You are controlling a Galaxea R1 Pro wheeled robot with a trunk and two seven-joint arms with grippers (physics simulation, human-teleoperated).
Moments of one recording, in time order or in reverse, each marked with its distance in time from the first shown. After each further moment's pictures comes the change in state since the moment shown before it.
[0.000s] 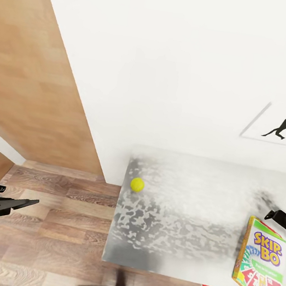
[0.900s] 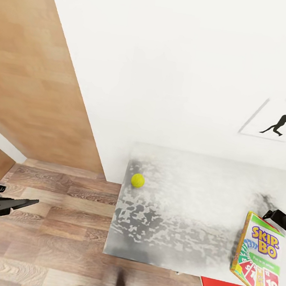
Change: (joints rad) left arm 0.000 0.001 0.001 0.000 0.000 0.000 0.000; right arm 0.001 0.009 0.001 0.000 0.000 0.000 0.000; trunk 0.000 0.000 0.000
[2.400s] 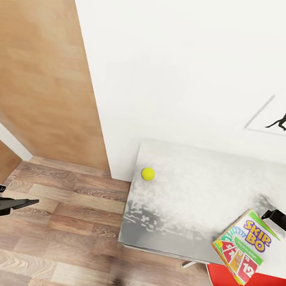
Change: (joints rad) left arm 0.000 0.000 0.000 0.000 0.001 0.000 0.000; right arm 0.000 0.005 0.001 0.002 0.000 0.000 0.003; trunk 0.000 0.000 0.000
